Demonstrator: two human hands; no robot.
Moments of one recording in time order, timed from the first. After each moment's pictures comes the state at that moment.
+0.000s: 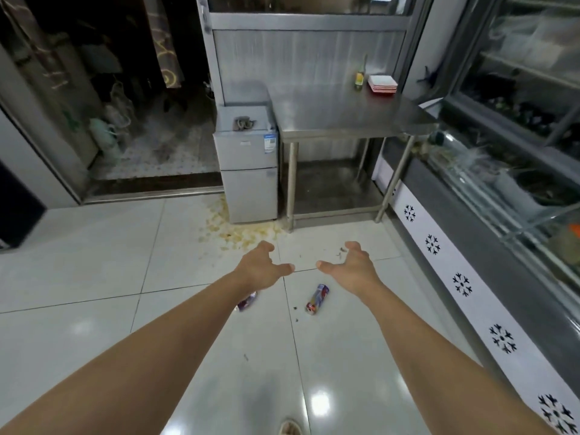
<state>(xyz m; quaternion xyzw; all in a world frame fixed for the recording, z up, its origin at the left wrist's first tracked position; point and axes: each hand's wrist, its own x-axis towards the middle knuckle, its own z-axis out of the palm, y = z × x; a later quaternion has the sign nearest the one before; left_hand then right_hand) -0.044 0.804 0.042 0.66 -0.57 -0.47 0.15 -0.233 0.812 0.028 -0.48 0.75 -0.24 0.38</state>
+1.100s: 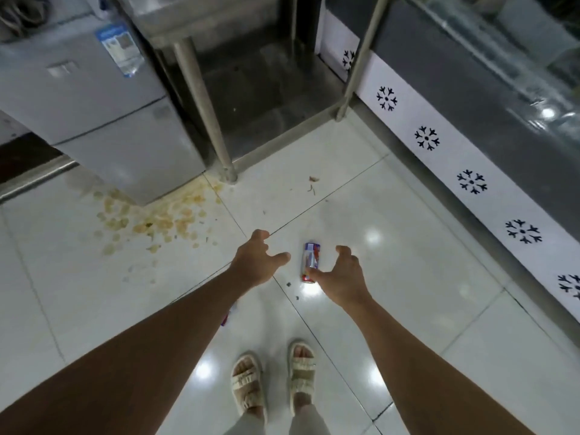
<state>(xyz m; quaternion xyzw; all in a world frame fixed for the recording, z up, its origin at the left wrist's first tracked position) -0.094 0.399 -0.222 0.58 -0.63 -0.52 -0.06 -0.225 0.507 -0.228 -0.22 0.86 -0.19 0.42</state>
